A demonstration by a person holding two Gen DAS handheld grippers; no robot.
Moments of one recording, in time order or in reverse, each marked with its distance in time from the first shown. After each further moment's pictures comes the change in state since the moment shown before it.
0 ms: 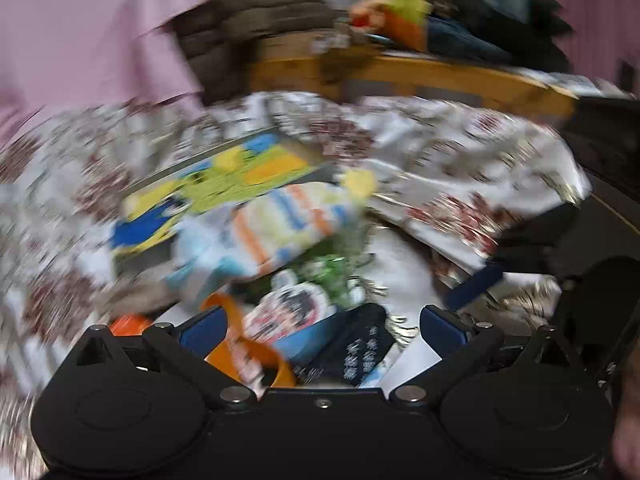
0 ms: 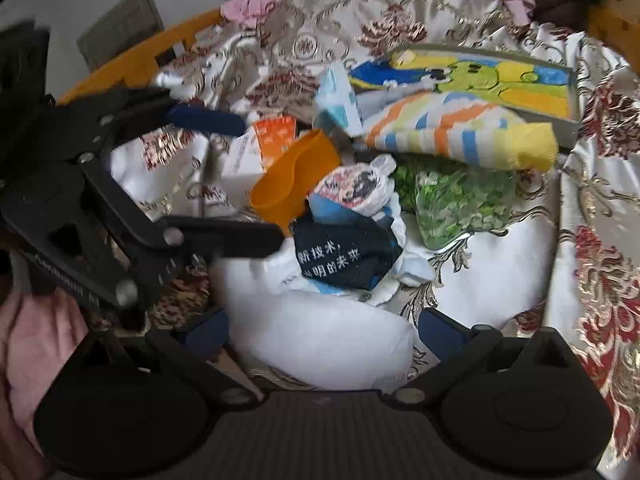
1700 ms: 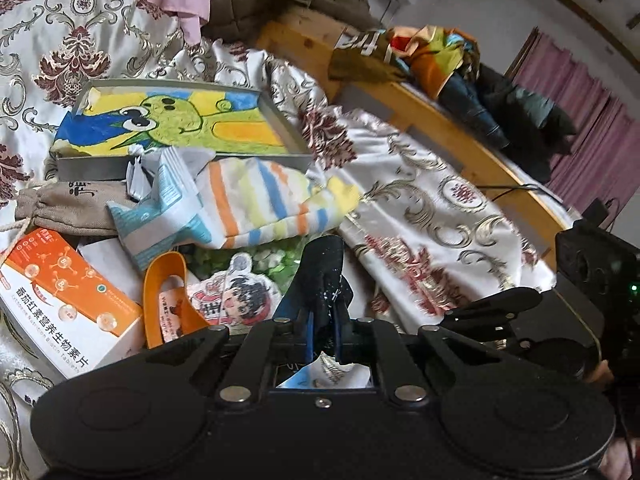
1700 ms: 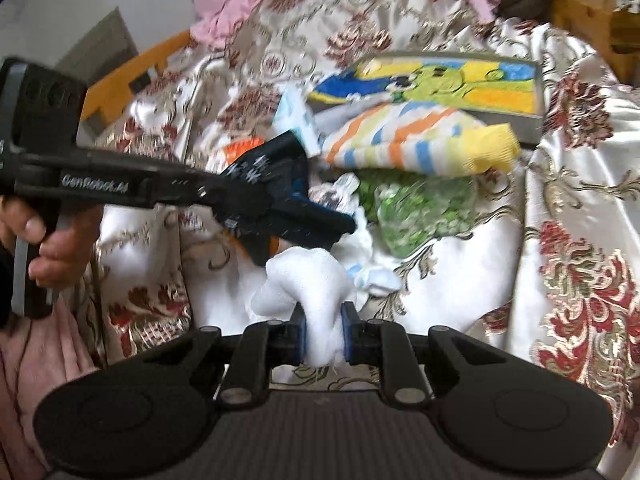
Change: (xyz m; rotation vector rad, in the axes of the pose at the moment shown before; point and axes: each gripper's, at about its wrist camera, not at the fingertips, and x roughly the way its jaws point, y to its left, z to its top) left arm 0.010 0.062 -0.009 -0.473 0.013 -0.302; right arm -0.031 -0.018 0.006 0.115 -0.075 -0.035
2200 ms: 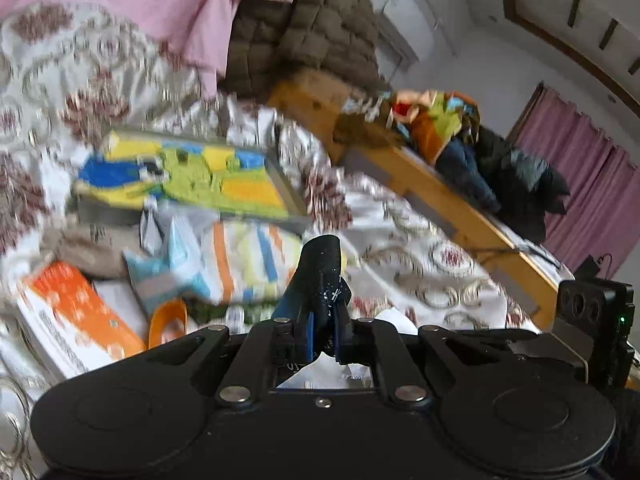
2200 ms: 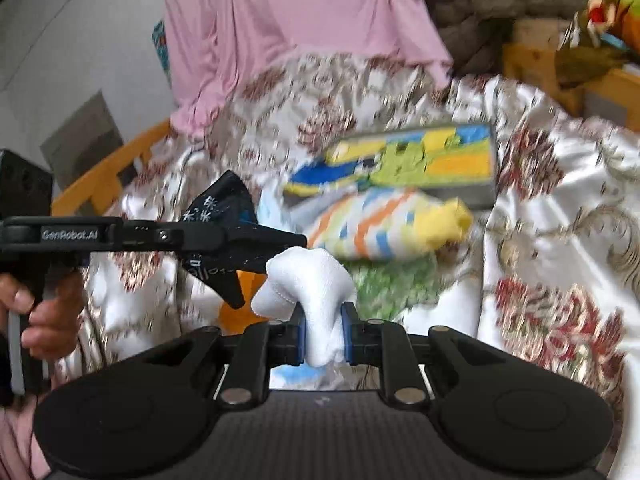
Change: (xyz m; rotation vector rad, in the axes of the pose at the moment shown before) left arm -0.039 -0.021 0.011 -0.045 -0.195 0.033; right arm -0.037 -0.006 0.018 0.089 -0.272 -0.057
